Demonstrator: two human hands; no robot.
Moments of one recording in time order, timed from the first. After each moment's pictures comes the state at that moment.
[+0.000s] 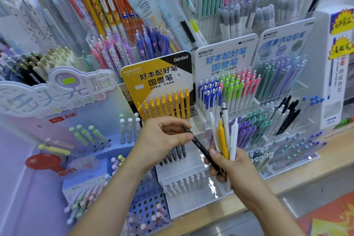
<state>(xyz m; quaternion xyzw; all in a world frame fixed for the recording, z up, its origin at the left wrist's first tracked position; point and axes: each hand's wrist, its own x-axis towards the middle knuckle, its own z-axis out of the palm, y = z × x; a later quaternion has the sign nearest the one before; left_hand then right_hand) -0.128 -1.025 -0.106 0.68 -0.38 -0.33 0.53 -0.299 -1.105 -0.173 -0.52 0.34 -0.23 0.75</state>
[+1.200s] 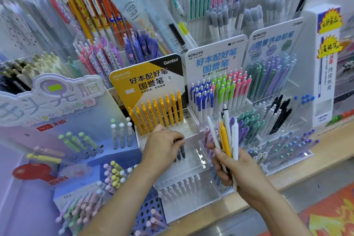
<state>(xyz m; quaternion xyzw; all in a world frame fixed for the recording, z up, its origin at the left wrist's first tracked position) -0.116 -1.057 -0.184 0.81 -0.53 -0.04 0.25 -0.315 -1.122 -0.176 -0.49 0.33 -0.22 0.78</state>
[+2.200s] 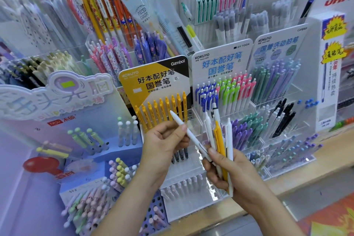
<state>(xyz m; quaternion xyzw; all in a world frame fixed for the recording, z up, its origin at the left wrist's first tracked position) -0.154 -1.031 -0.126 0.58 -0.22 -0.35 0.70 -0.305 -1.103 -0.151 -0.45 0.29 -0.19 0.82</state>
